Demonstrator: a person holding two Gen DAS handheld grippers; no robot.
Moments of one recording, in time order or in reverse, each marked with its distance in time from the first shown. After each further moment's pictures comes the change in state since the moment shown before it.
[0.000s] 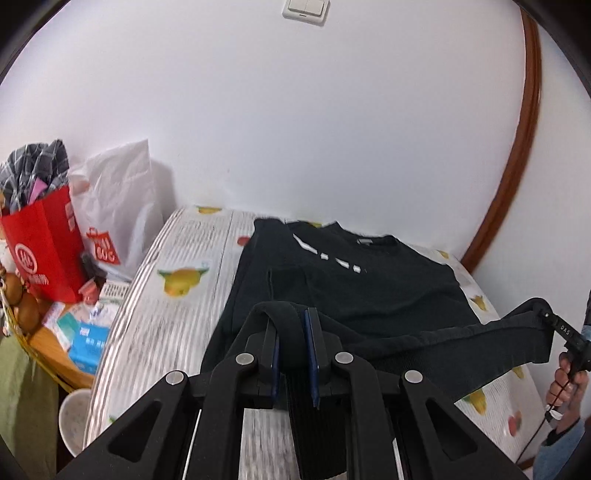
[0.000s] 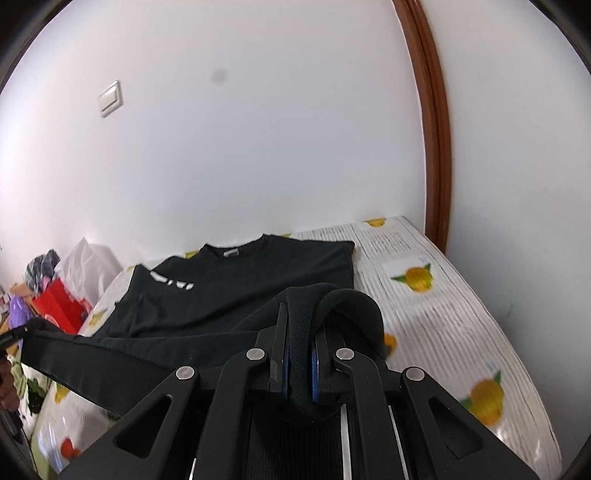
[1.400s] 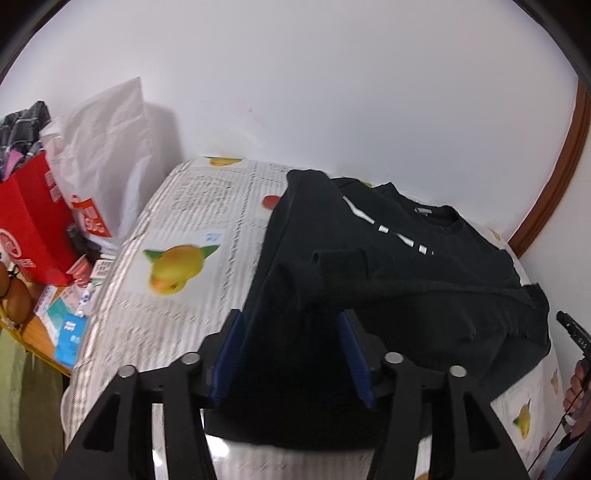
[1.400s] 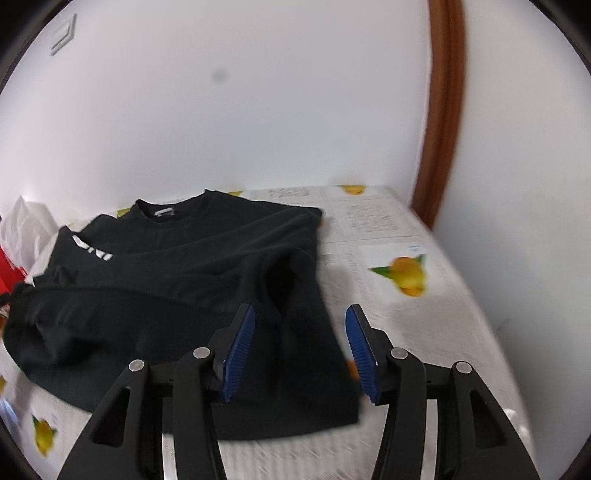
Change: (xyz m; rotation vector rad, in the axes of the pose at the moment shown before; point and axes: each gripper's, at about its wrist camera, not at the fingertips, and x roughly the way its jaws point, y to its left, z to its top) left arm 0.106 0.032 0.001 -0.041 0.192 0.089; right arm 0.109 -0.024 -0.001 -0.101 0.160 -0.181
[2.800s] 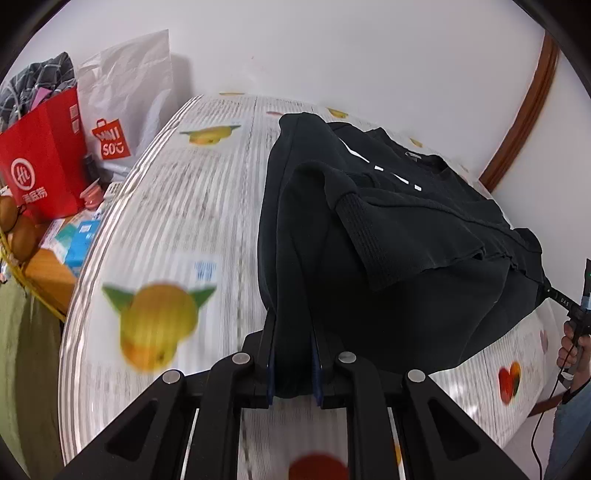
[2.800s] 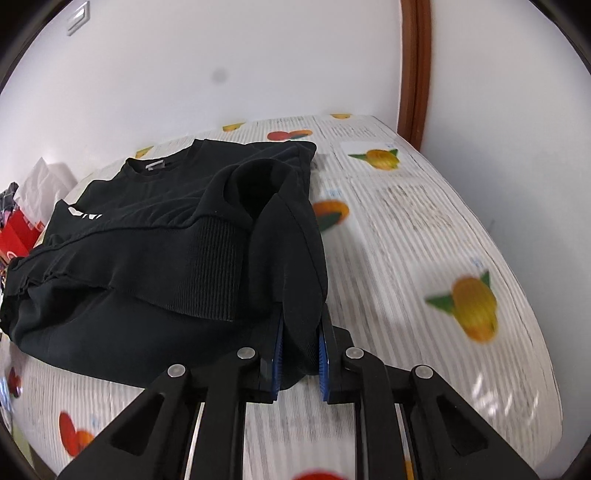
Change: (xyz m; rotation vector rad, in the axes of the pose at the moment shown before) left arm -0.069 0.035 -0.137 0.050 0.118 -0.088; right arm -0.053 -0.026 -0.118 0.039 0.151 0.061
